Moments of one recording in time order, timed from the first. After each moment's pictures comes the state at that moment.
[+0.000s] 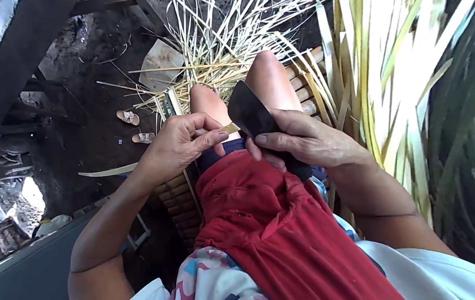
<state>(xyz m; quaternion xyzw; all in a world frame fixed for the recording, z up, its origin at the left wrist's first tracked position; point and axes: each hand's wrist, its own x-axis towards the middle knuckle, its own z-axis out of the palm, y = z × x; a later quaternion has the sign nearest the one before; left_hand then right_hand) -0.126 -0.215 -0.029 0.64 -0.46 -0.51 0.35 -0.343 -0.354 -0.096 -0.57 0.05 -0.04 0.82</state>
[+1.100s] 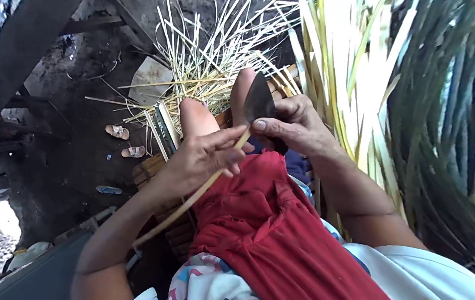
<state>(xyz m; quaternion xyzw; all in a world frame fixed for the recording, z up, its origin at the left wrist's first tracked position) -0.157 -0.219 -0.041 0.54 -0.51 -0.53 0.40 -0.340 -0.370 -0.107 -0.63 0.09 -0.24 0.74</state>
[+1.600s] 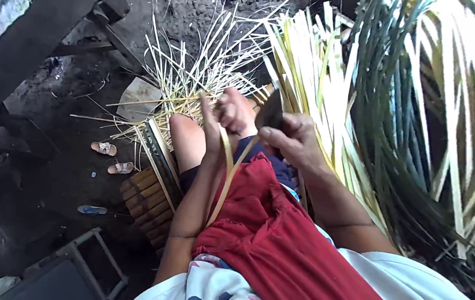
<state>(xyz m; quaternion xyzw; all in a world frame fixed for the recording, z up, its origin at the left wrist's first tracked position) -0.214 -0.290 -0.121 0.36 -0.12 -0.57 0.73 -0.371 -0.354 -0.109 -0.67 0.21 -0.34 0.63</state>
